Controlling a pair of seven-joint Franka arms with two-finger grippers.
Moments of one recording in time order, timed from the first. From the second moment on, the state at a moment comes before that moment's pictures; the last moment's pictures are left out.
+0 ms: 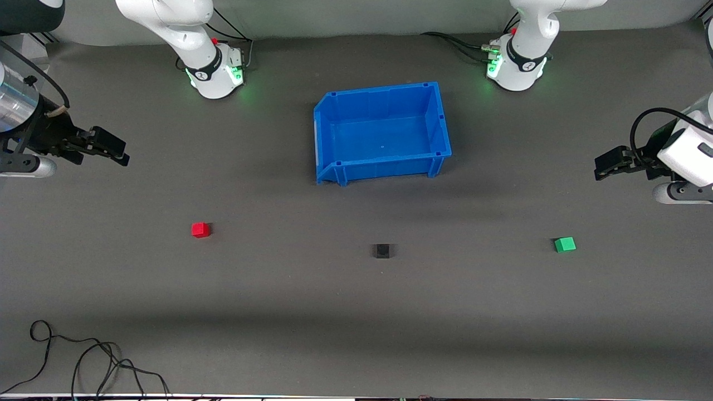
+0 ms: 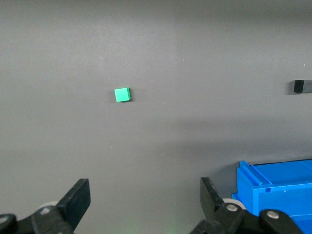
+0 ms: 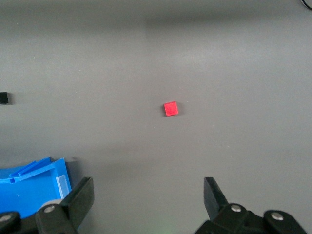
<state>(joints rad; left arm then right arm) -0.01 0.11 -0.06 -1.50 0.00 1.54 -0.06 -0.12 0.00 0.20 -1.56 0.02 1.55 0.17</state>
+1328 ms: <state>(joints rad) 0.03 0.11 -0.04 -1.50 0.00 1.54 -0.52 -0.14 0.20 0.17 -1.76 0.01 1.85 0.21</state>
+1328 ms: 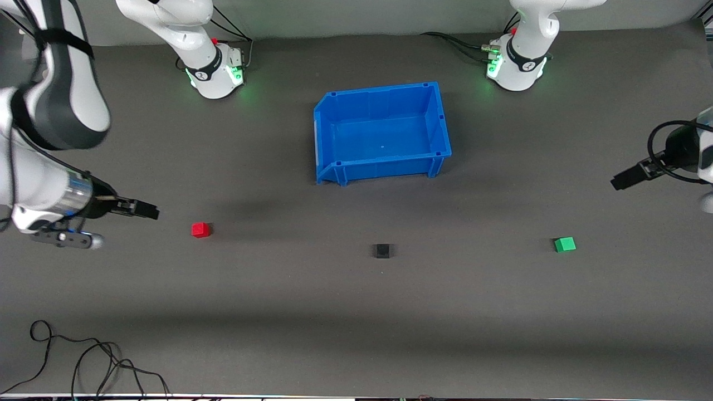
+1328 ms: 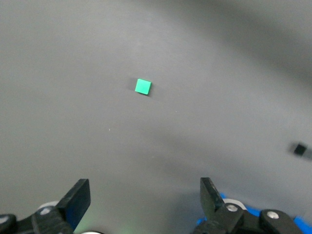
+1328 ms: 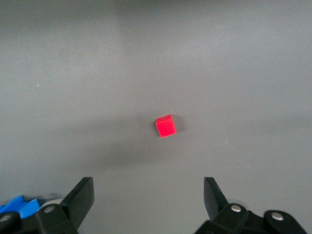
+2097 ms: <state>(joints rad) 0.17 0.27 -0.03 -1.52 -0.06 1.57 -1.19 -0.14 0.50 0.17 -1.94 -0.07 2.27 0.17</state>
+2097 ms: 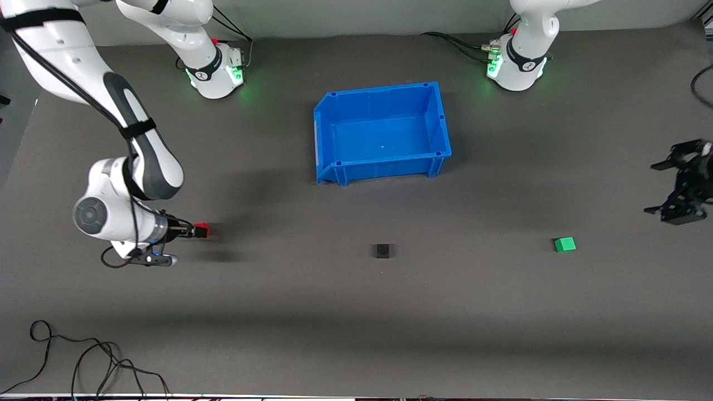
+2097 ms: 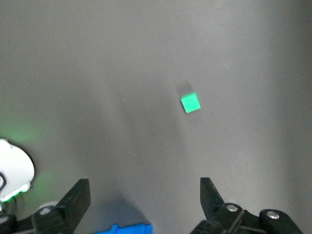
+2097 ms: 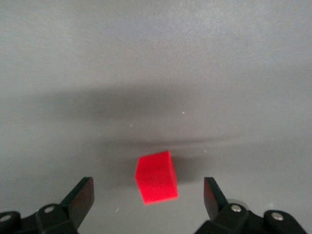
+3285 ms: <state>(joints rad) 0.17 0.55 -0.03 -1.74 -0.01 2.14 -1.55 -0.14 0.57 0.16 -1.97 -0.09 2.38 0.16</state>
